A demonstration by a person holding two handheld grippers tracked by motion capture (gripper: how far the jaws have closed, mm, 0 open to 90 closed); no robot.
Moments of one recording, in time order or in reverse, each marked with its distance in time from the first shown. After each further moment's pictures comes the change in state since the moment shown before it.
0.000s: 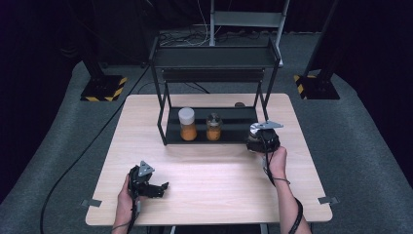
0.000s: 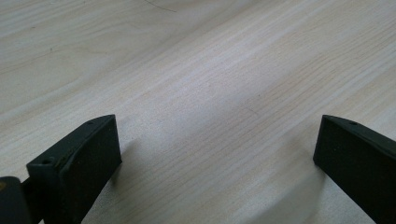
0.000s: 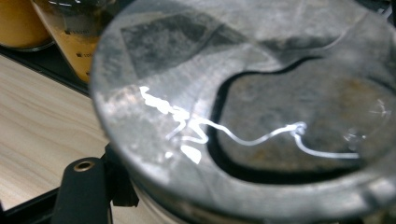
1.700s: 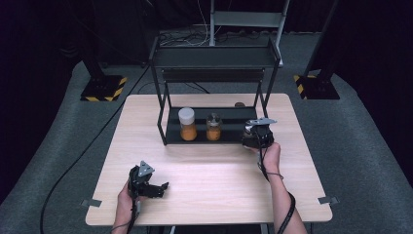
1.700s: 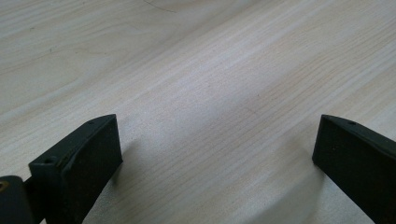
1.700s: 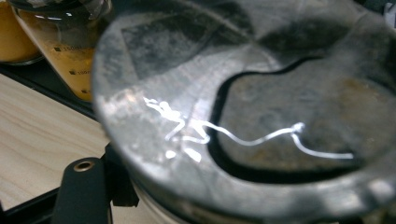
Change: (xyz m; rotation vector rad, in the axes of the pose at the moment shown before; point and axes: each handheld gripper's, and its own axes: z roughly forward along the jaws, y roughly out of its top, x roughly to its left) left arm 0.000 0.000 0.000 0.001 -0.001 0.005; right arm 0.005 0.012 0.023 0.010 0.011 0.021
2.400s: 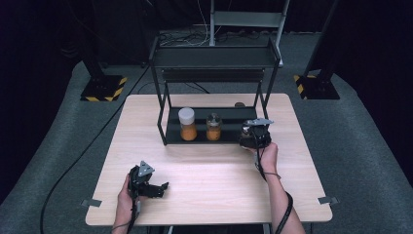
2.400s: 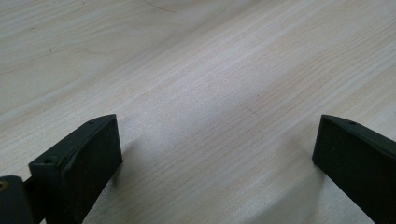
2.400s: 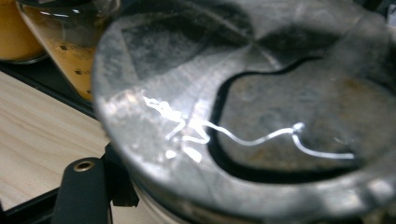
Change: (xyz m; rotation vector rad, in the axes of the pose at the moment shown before) left arm 0.000 0.000 0.000 0.000 -0.002 0.000; right arm 0.008 0.000 0.006 -0.001 0.007 -0.011
